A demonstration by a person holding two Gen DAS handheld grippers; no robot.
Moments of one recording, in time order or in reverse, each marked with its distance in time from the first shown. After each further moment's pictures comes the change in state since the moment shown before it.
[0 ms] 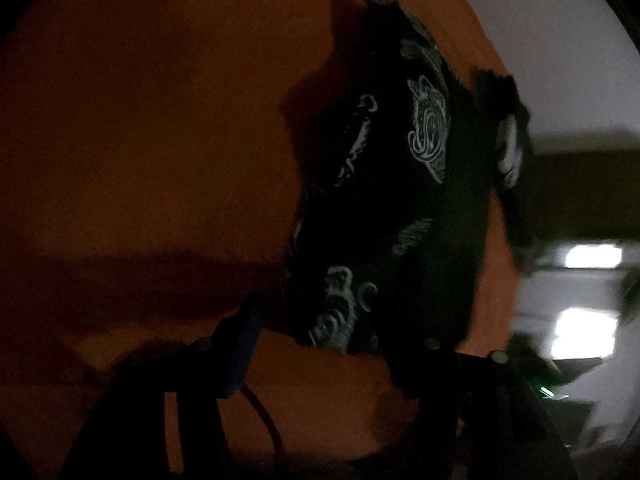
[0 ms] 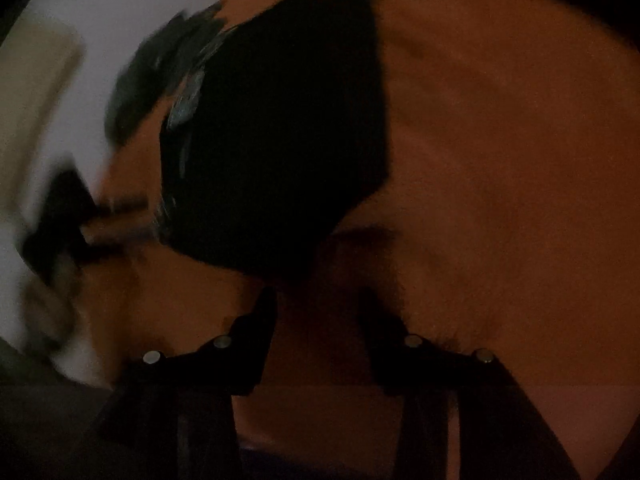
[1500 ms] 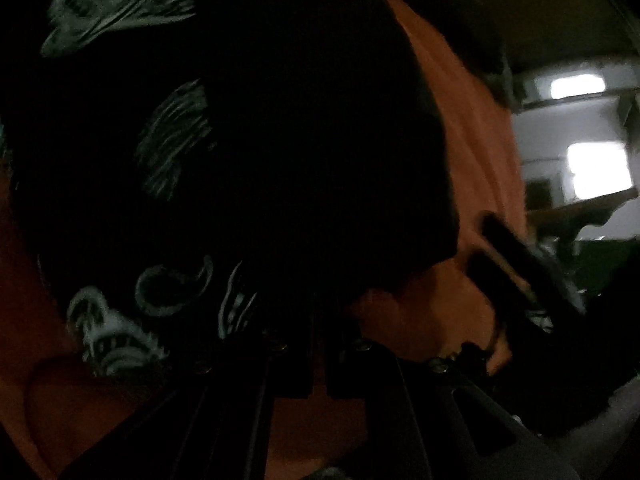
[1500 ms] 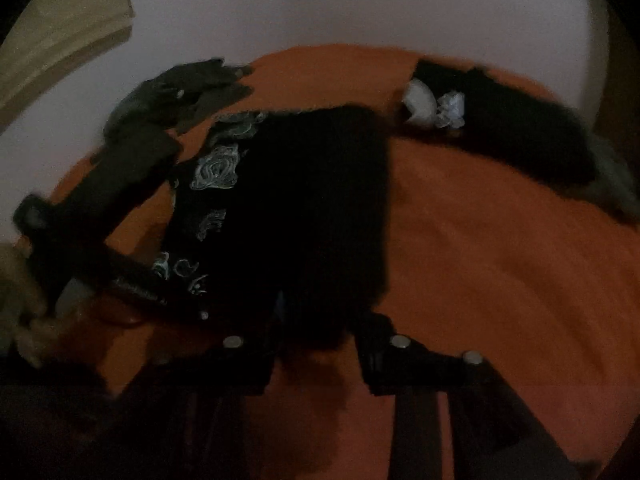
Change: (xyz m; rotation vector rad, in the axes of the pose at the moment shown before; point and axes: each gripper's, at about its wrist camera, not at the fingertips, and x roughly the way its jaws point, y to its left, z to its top) left arm 0.079 -0.103 -0.053 0.412 0.287 -0.050; right arm -0.035 0.000 -0.027 -0.117 -0.203 -0.243
